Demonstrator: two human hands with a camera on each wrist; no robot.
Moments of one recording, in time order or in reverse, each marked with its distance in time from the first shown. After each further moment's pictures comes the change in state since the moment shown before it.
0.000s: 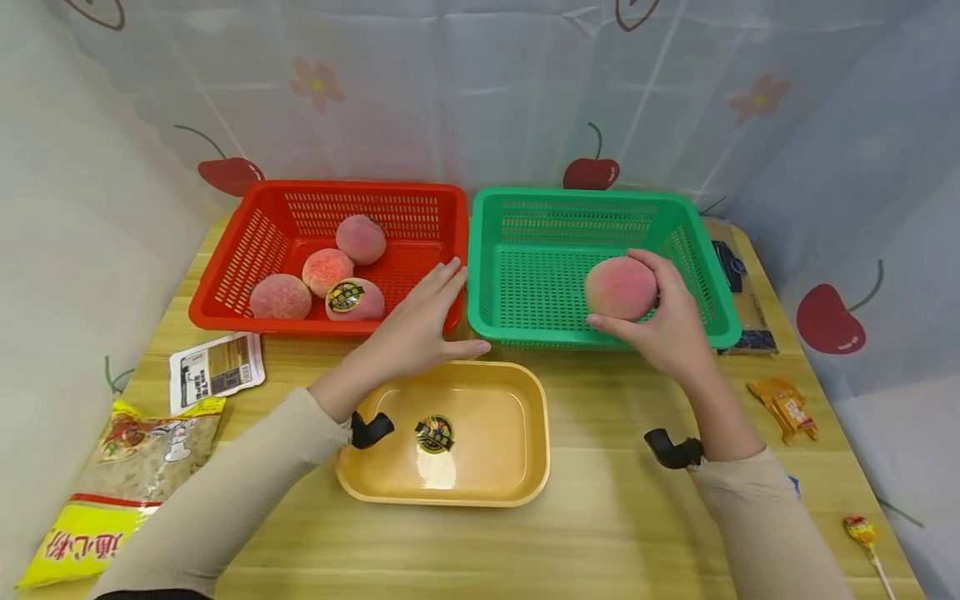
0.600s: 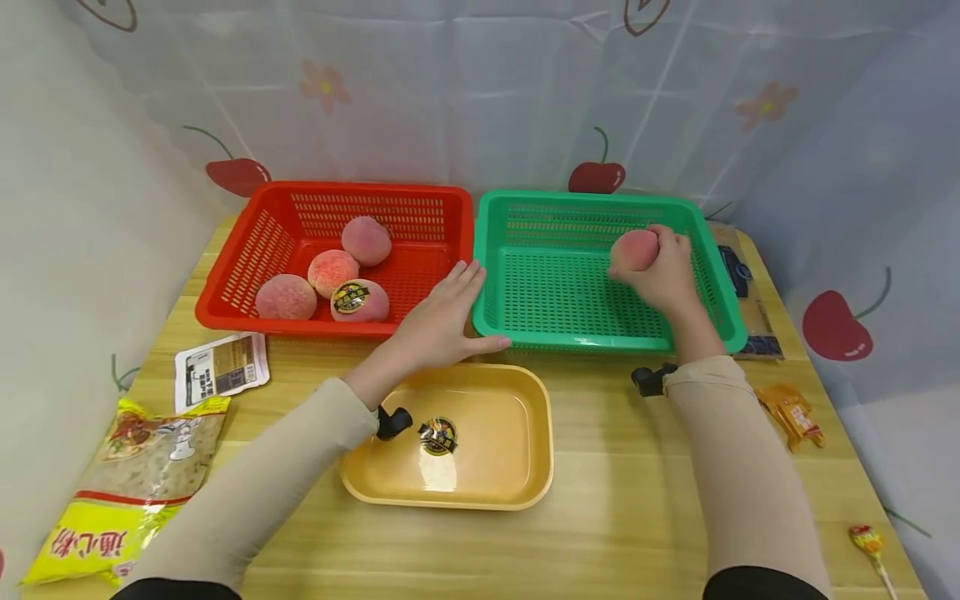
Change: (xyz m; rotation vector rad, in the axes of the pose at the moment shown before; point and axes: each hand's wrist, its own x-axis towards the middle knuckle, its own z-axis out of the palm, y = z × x) left_hand 0.027 -0.003 0.020 0.103 -0.010 0.013; right_hand 0.091 0.046 0.003 -0.101 -0.010 0.171
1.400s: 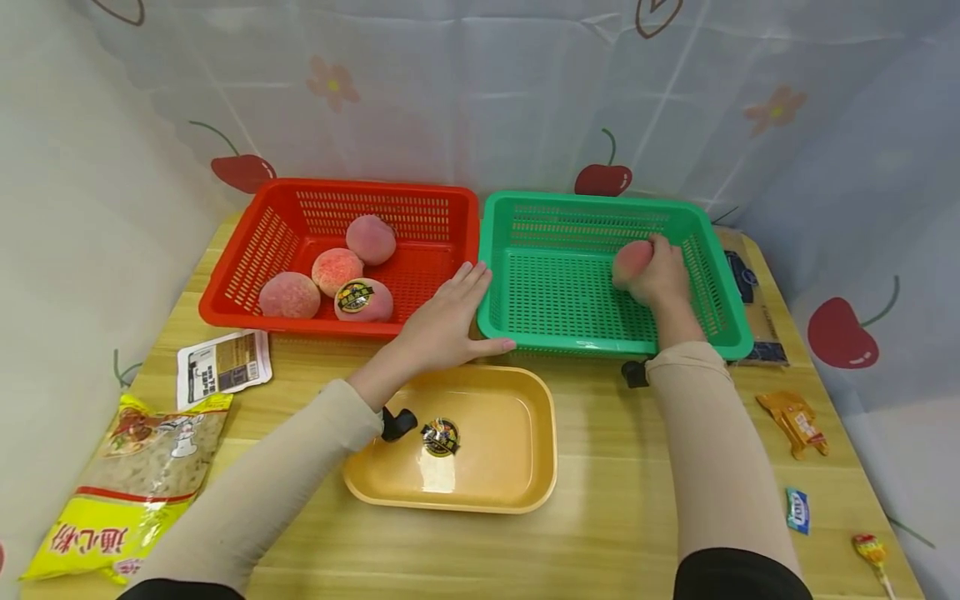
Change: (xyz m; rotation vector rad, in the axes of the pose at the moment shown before) left_hand 0.000 -0.003 0.002 0.014 0.006 0.012; right_hand 0.017 -0.002 0.014 -0.139 -0.065 0.127
